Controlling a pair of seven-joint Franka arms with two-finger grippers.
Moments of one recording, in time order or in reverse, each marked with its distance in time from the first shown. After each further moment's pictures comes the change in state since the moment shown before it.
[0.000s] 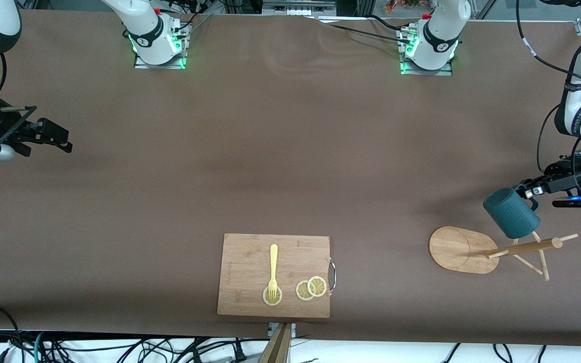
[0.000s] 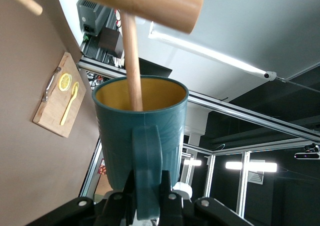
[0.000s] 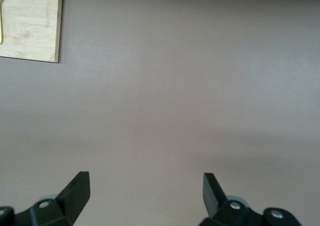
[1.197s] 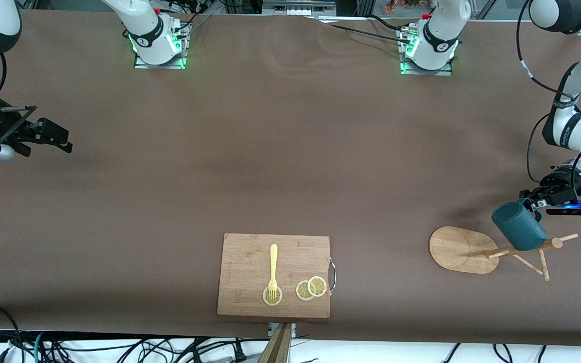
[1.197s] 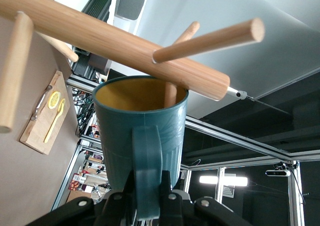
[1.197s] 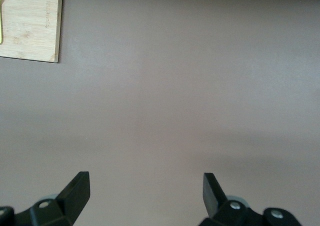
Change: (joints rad) left arm 0.044 0.159 -0.013 0.061 -0.128 -0.056 0.001; right arm 0.000 0.000 0.000 0.000 0.000 0.000 0.000
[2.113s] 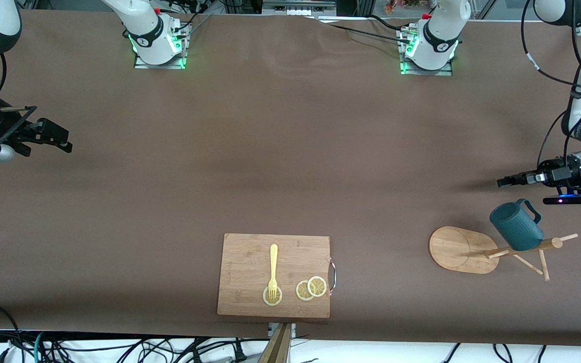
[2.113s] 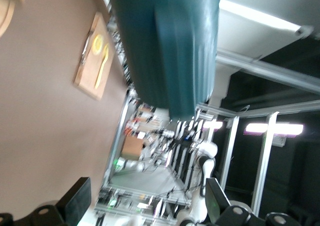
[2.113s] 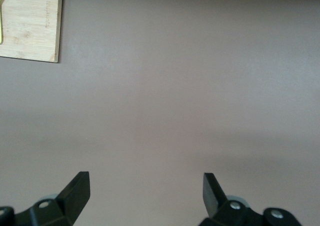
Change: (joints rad) left arm 0.033 -0.070 0.001 0.033 0.428 -0.098 0.122; right arm 0.000 0.000 0.000 0.000 0.000 0.000 0.000
